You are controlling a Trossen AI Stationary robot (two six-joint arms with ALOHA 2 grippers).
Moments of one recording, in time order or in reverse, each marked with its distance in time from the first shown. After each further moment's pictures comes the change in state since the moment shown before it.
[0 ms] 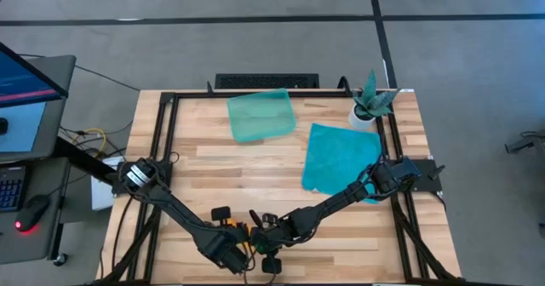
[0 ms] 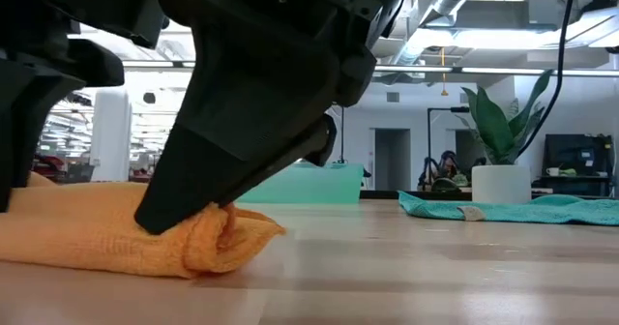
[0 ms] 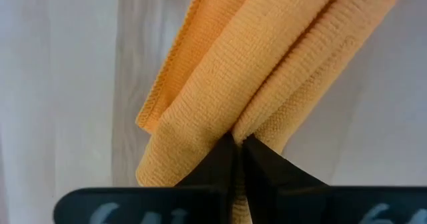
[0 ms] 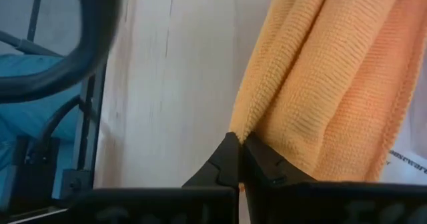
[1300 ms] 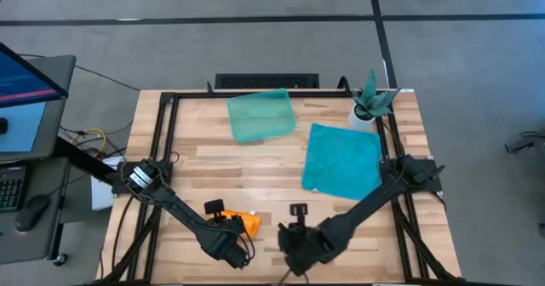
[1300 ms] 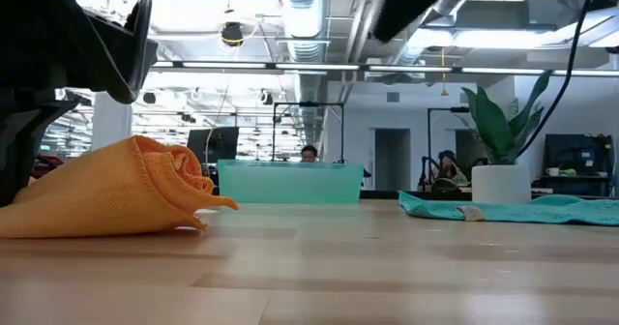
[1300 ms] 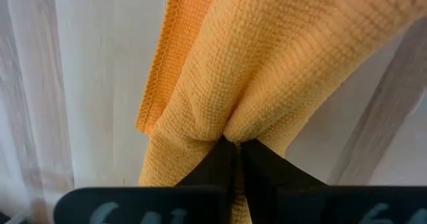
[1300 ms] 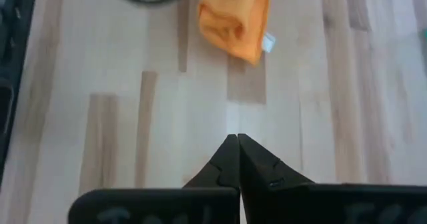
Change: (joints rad) left arm -0.004 0.008 -0.015 -0.089 -0.015 -0.038; right arm 0.125 -0.253 -0.007 -0.523 0.576 -0.078
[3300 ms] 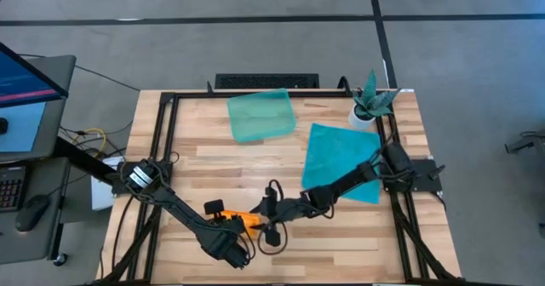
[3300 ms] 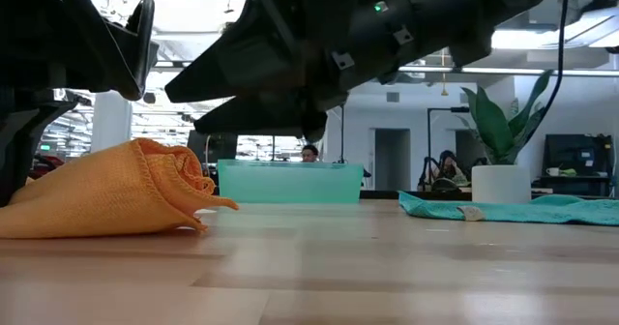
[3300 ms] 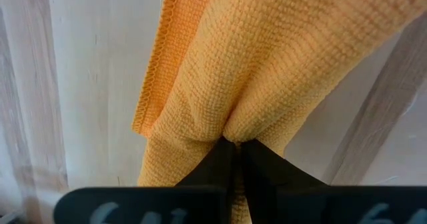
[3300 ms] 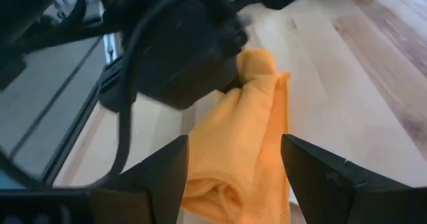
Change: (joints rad) left arm -0.001 -0.002 0.002 0.013 0.020 -0.012; right arm -0.269 0.039 -0.544 1.375 -0.314 -0.118
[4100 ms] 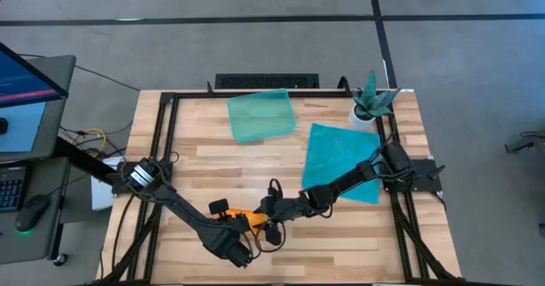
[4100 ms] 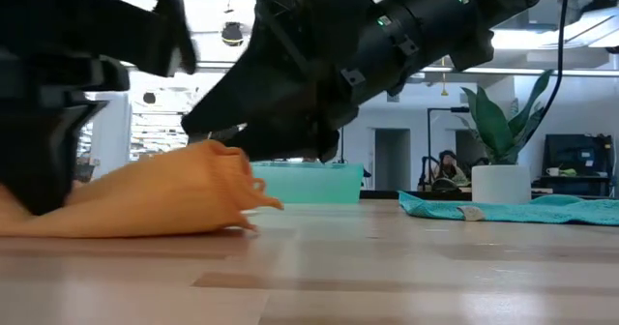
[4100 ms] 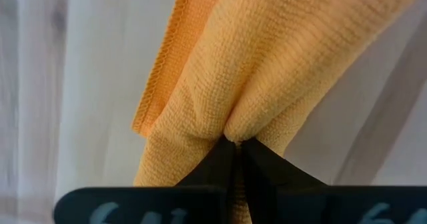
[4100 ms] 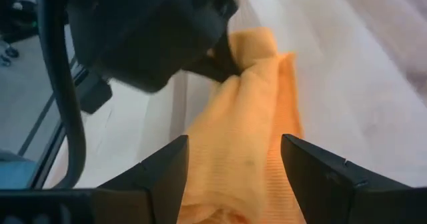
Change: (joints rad) left arm 0.036 0.000 0.001 0.087 -0.114 -0.024; right arm -0.007 0.000 0.002 -0.098 -0.034 0.094
